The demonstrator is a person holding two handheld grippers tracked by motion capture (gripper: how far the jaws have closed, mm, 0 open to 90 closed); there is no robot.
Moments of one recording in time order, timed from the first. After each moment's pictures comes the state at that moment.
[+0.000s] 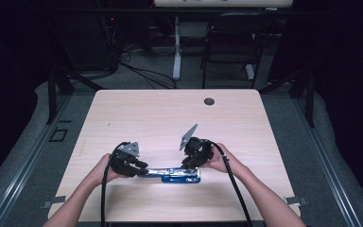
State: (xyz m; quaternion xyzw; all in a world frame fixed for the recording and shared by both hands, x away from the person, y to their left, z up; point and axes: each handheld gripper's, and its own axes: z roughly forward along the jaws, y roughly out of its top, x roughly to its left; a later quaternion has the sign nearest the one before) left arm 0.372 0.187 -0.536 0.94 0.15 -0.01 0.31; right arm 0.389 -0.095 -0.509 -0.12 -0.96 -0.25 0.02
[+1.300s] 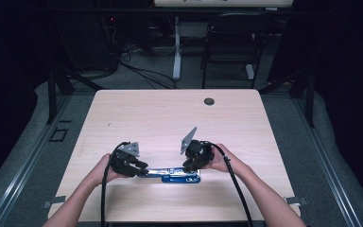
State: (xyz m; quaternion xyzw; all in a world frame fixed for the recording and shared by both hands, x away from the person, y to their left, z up) left arm 0.373 0.187 -0.537 0.94 0.15 -0.02 0.31; right arm 0.388 -0.097 -0.516 -0.07 -0.97 -0.24 0.02
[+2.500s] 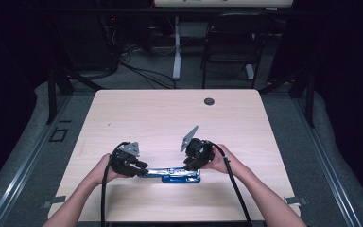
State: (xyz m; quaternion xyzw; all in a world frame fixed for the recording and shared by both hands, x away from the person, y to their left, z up) left arm 0.373 0.187 -0.537 0.94 0.15 -0.02 0.31; right arm 0.388 -0.098 -0.514 -0.12 -0.96 -0.24 0.01
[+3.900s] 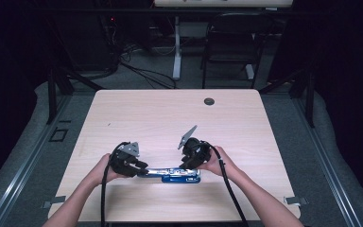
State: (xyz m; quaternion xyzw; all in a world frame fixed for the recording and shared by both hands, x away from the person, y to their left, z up) left arm 0.372 0.187 -0.536 0.94 0.15 -0.01 0.31; right arm 0.390 -0.090 -0.521 -0.17 -0.95 -0.25 0.00
